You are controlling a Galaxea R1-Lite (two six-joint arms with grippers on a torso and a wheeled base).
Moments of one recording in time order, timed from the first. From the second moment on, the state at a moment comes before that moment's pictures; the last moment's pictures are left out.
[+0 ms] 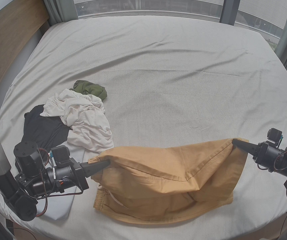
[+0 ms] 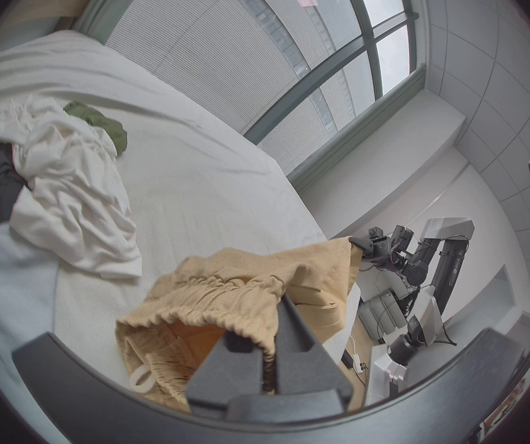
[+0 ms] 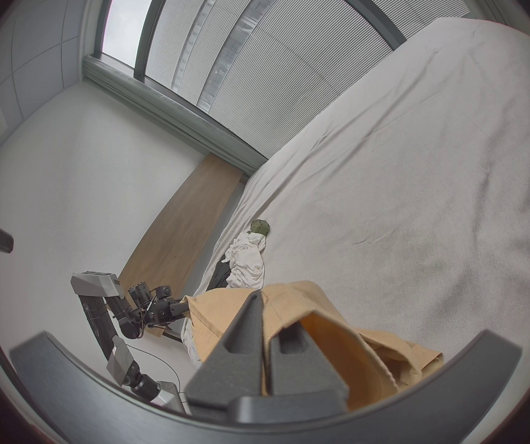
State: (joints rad) left arm -0.31 1.90 -0.22 -1.55 -0.62 -0.40; right arm 0.06 1.74 -0.18 -1.54 0.76 0.61
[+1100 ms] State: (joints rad) left arm -0.24 1.77 -0.27 -1.55 -0.62 -0.46; right arm 0.00 1.60 -0.25 -1.54 0.83 0.71
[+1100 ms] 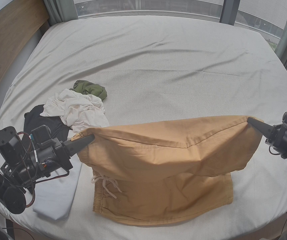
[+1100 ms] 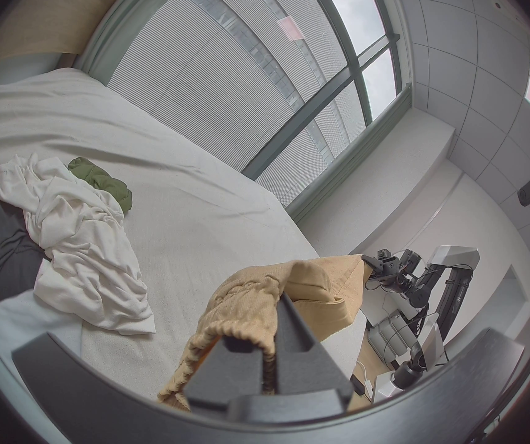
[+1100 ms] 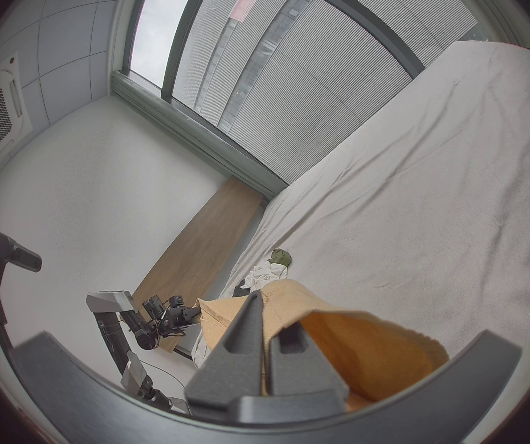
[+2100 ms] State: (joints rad) left arm -0.21 1.72 -0.29 -1.55 -0.62 -0.47; right arm -0.07 1.56 -0.28 -1.54 0.87 0.71
